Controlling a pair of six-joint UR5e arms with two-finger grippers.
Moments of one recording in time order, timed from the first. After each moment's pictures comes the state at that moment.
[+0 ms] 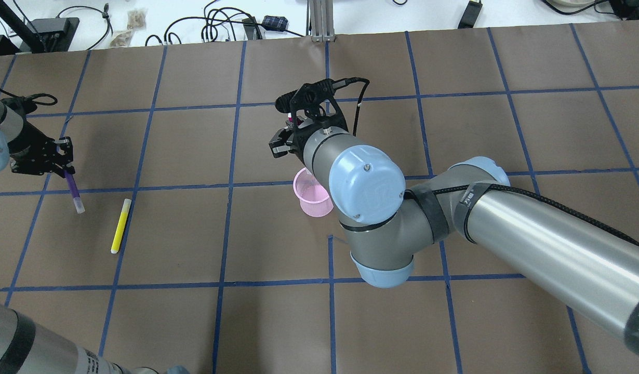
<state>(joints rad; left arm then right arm) -0.98 -1.99 -1.71 -0.97 1.58 0.12 2.04 -1.32 2.03 -3.20 -1.59 0.07</state>
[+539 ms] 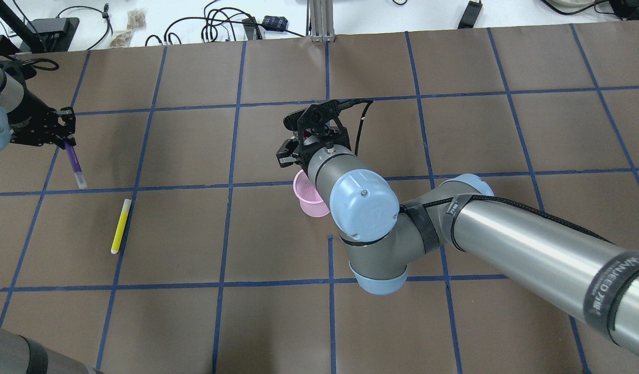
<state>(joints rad) -1.07 -1.91 -1.69 -0.98 1.59 0.07 2.04 -1.22 2.06 -3.35 -1.63 0.08</state>
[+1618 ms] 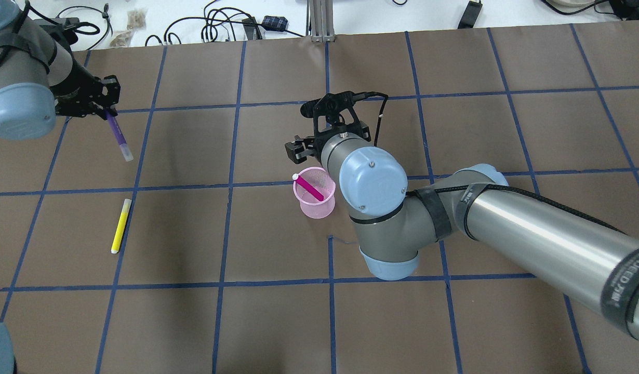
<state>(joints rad) -1.29 -1.84 -1.68 -0.95 1.58 -0.17 1.96 -1.28 2.01 -3.09 -1.63 0.08</state>
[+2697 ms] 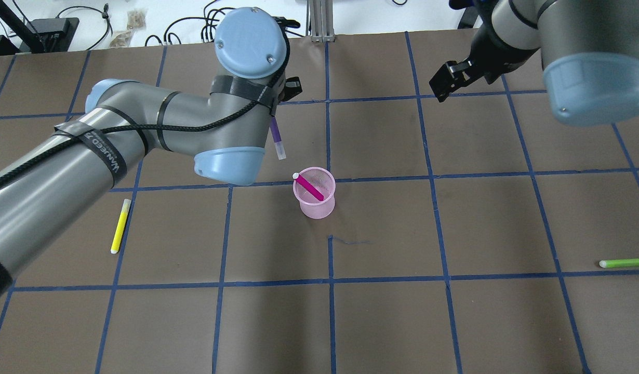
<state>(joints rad) -1.92 -1.86 -1.70 -0.76 1.83 -0.50 1.54 -1.54 1.62 -1.86 -1.51 -0.38</state>
